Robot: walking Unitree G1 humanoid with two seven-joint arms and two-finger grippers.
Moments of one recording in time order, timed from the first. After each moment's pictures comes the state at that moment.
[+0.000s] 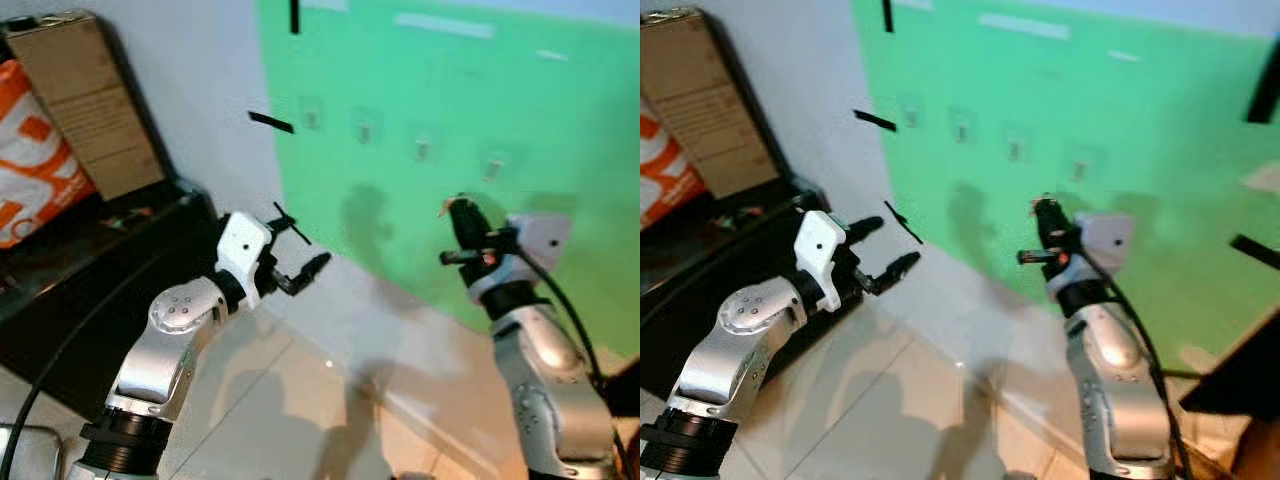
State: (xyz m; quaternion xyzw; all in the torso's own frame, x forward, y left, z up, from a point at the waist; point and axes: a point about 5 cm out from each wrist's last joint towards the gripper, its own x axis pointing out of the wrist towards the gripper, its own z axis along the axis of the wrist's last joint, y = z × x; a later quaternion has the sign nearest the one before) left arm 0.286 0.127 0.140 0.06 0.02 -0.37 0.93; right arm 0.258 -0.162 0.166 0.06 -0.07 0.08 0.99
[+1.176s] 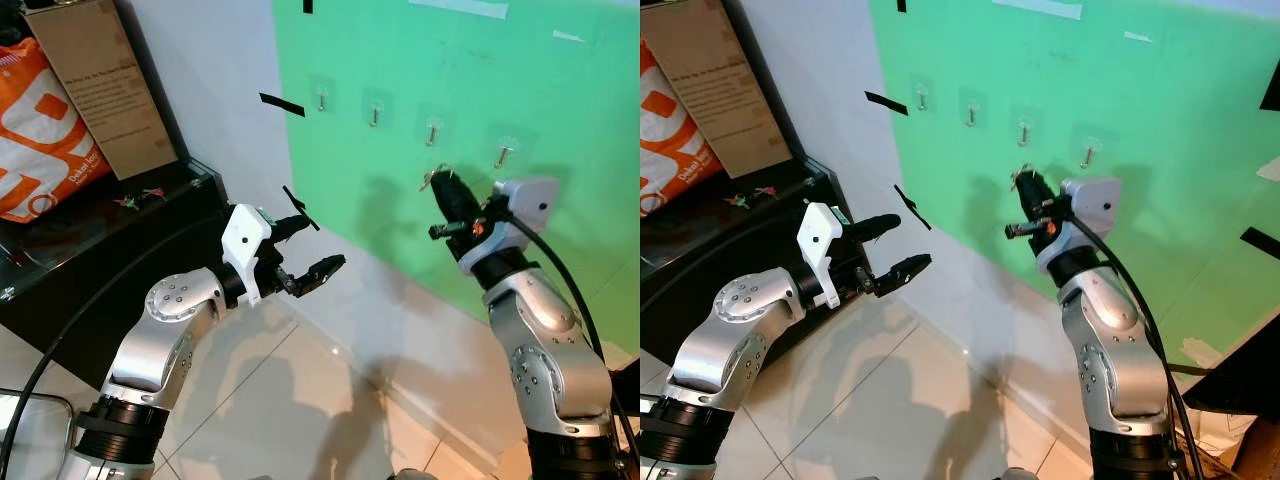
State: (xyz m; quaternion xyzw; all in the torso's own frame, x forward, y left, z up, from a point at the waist) left arm 0.286 0.123 0.153 0.04 0.01 -0.44 0.90; right arm 0.281 -0.151 0.189 0.06 -0.09 0.15 0.98
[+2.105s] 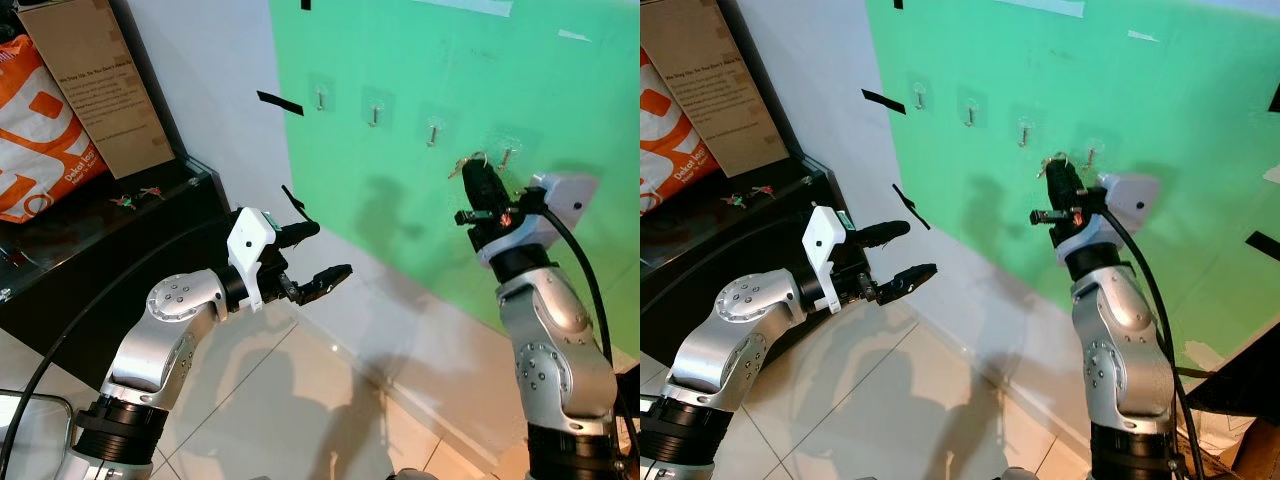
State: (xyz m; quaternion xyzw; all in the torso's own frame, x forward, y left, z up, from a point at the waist) left arm 0.282 0.119 0.153 0.03 0.01 -0.48 0.88; right arm 0.282 -0.168 0.190 0.11 -0.11 0.09 0.98
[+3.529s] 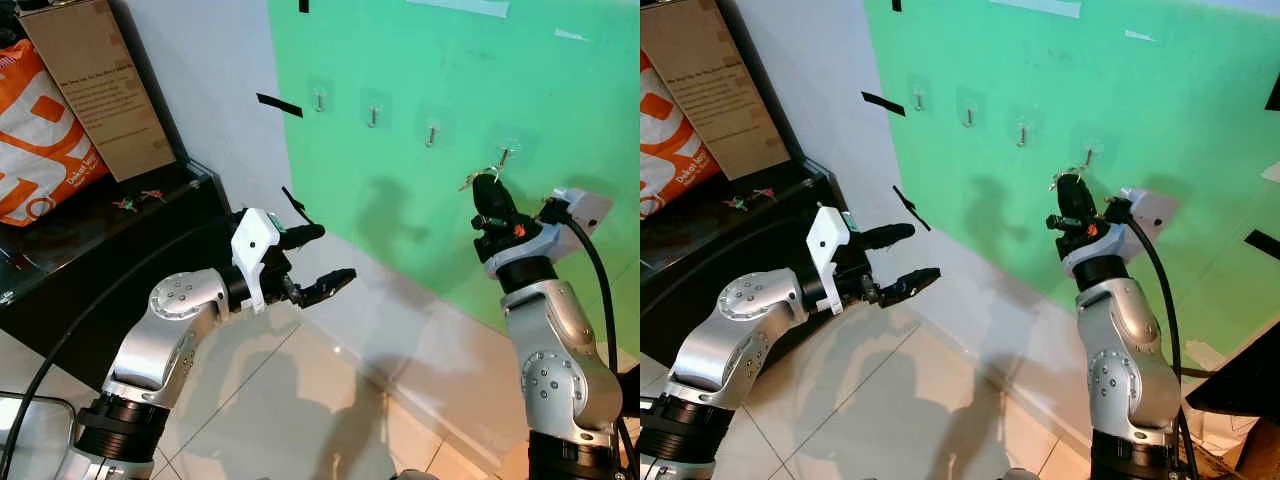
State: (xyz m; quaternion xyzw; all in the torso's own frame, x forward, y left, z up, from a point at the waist) left arm 0.282 0.116 0.153 0.03 0.02 -0.50 0.87; right arm 0.279 -0.176 0.182 0.19 -0.10 0.07 0.97
